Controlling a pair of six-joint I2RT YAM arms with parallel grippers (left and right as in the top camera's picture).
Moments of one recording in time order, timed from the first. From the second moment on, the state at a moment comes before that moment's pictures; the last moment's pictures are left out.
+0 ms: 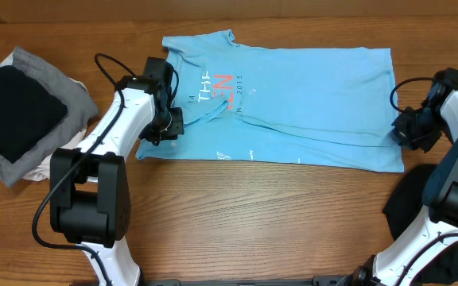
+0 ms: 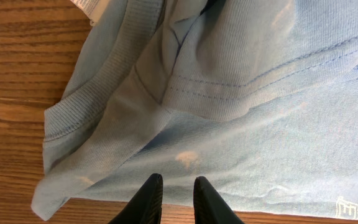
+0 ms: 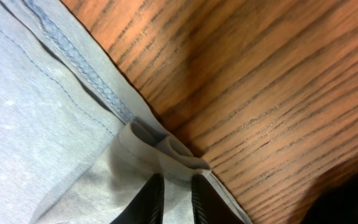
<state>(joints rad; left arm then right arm) -0.17 1.96 1.43 -0.94 0.01 -0.28 -0.42 2.08 1.50 -0.96 -0.05 0.36</state>
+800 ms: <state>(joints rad) -0.17 1.96 1.43 -0.94 0.01 -0.28 -0.42 2.08 1.49 -0.92 -0.05 0.36</state>
